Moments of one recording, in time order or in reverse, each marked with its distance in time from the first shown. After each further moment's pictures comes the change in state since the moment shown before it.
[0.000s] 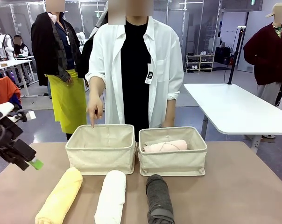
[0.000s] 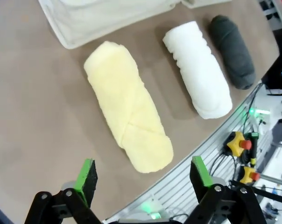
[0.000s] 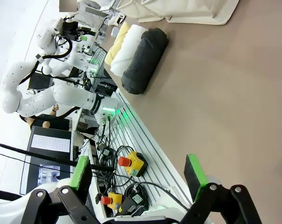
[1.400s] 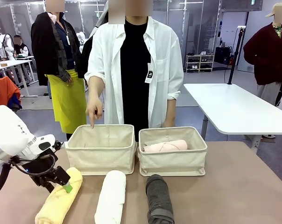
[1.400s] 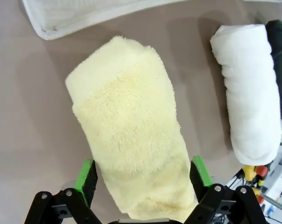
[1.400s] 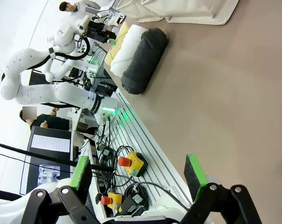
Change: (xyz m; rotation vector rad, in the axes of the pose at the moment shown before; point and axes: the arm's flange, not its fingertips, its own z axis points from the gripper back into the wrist) left arm 0.025 0.018 -0.141 0.051 0.108 0.112; right arm 0.000 0.000 0.000 0.000 0.000 -0.001
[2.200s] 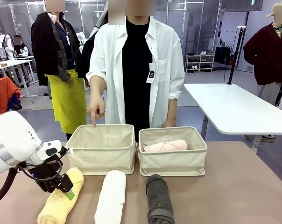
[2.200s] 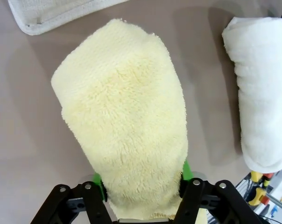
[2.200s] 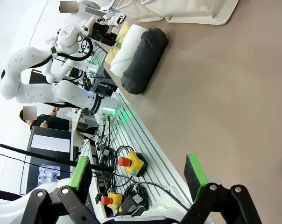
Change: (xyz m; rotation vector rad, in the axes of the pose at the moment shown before) left arm 0.003 -0.004 -0.022 0.033 0.033 -0.006; right arm 0.000 0.000 0.000 0.000 0.000 0.000
